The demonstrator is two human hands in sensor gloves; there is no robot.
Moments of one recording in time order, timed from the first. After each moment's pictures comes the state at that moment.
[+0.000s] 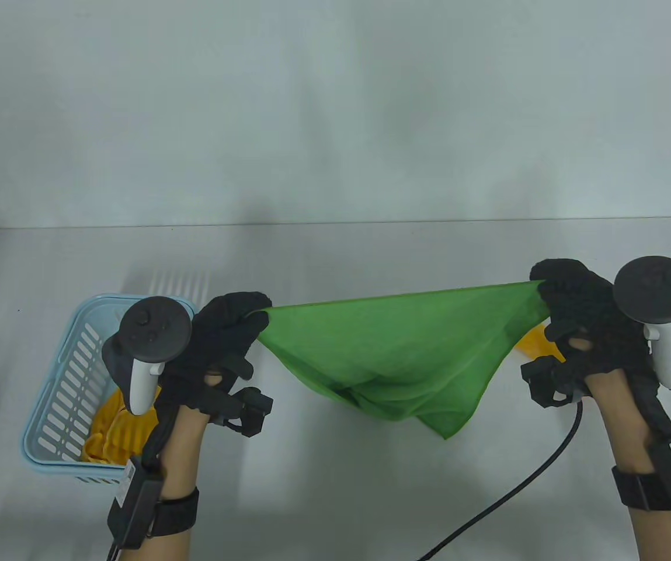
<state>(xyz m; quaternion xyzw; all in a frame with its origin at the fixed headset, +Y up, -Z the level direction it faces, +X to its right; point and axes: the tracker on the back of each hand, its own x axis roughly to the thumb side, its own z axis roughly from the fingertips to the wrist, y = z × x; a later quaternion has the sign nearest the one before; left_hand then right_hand) -0.210 -0.532 -0.329 0.08 -0.03 0.44 0.90 0.280 -0.486 -0.321 -0.13 -0.13 0.90 0.39</state>
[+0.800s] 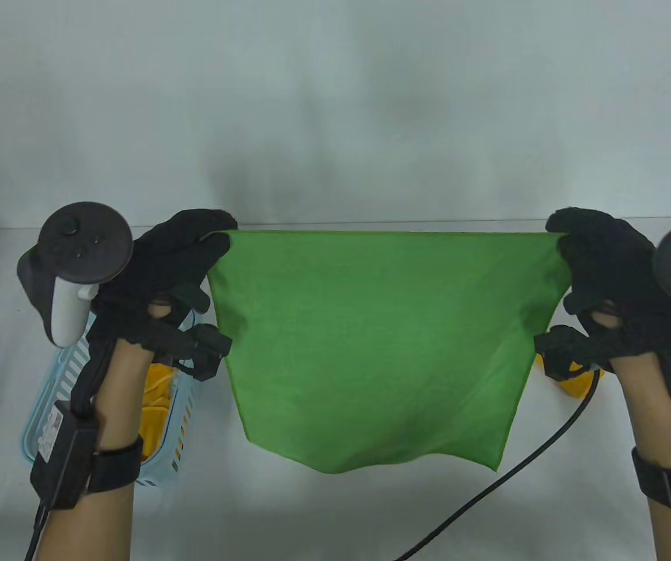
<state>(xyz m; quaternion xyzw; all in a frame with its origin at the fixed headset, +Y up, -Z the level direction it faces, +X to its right) -0.230 -0.429 -0.358 0.09 -0.03 0.40 0.91 0.260 -0.423 -0.329 -0.10 -0.20 0.91 0.36</state>
